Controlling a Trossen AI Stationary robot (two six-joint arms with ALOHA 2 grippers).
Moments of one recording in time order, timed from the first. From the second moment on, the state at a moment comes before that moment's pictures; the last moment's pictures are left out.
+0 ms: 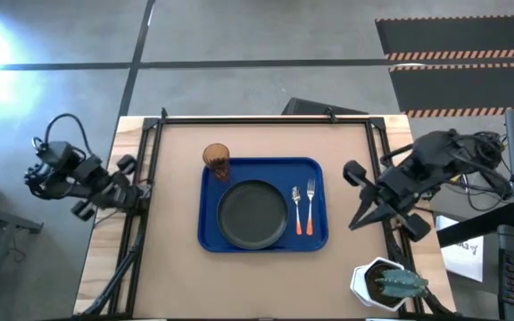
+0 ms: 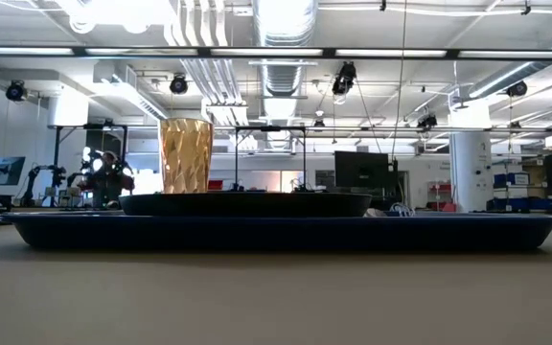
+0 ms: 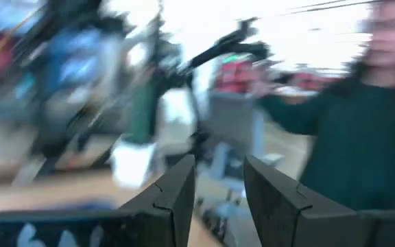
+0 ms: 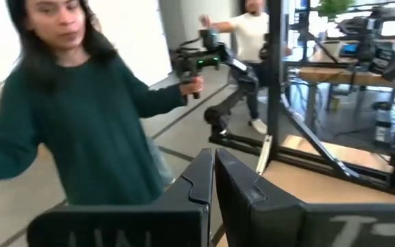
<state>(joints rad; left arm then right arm) -0.12 0.16 0.76 -0.52 0.41 -0.18 0.37 1.15 1.58 -0.54 -0.35 0.11</state>
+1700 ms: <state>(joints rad) -0.12 0.00 0.07 0.15 0.33 -0.18 0.37 0.12 0.01 0.54 -0.28 0.30</state>
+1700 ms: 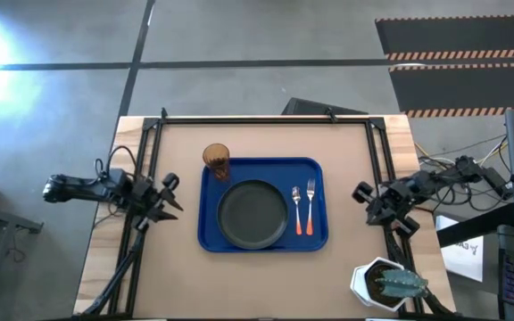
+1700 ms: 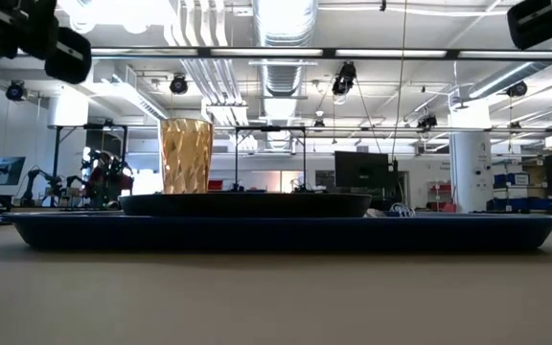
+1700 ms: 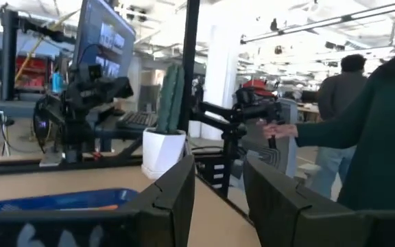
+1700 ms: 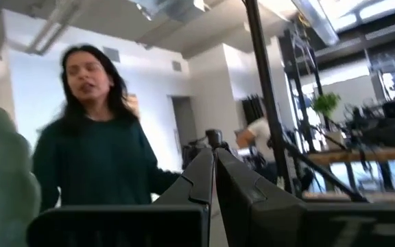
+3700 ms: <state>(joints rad) 0.32 0.01 0.01 0.14 0.41 -0.23 -0.09 0.02 0.03 0.10 -0.06 0.21</state>
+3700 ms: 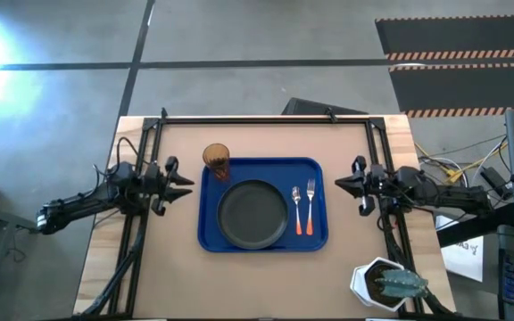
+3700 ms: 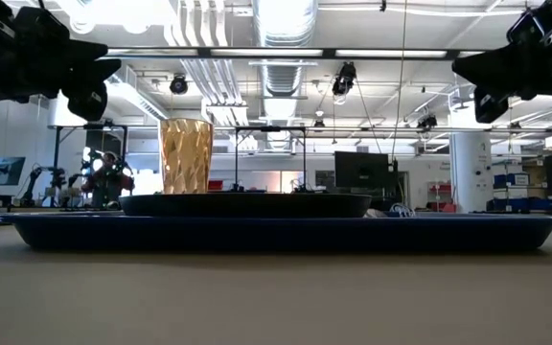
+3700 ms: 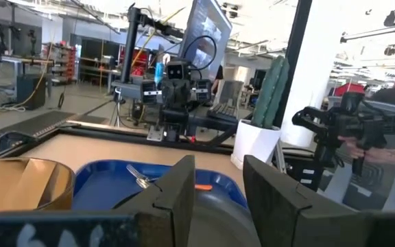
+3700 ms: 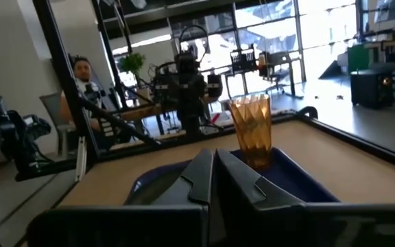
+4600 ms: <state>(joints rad) 0.32 0.03 0.00 0.21 0.41 -0.10 -0.09 0.02 0.01 0.08 -0.06 0.24</state>
